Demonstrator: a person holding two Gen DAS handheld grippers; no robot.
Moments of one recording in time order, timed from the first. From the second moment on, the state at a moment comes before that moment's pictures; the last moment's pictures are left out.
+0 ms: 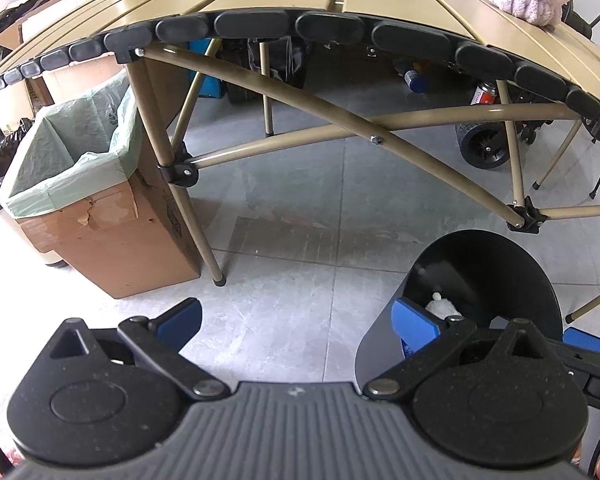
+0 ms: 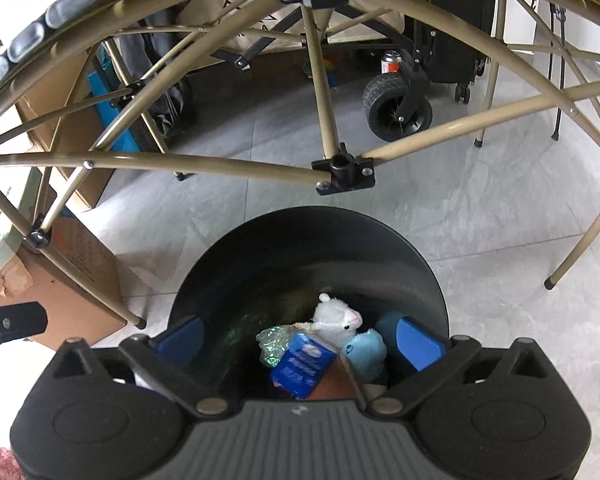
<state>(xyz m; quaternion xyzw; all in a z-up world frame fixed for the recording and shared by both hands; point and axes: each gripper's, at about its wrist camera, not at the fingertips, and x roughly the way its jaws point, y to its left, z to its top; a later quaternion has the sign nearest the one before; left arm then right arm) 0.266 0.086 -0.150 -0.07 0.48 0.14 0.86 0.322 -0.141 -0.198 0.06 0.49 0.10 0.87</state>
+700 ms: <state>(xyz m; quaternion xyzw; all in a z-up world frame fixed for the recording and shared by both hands) 0.252 0.070 -0.112 -0.08 0.40 0.12 0.90 0.297 -0.172 -0.143 0.07 0.42 0.12 0.90</state>
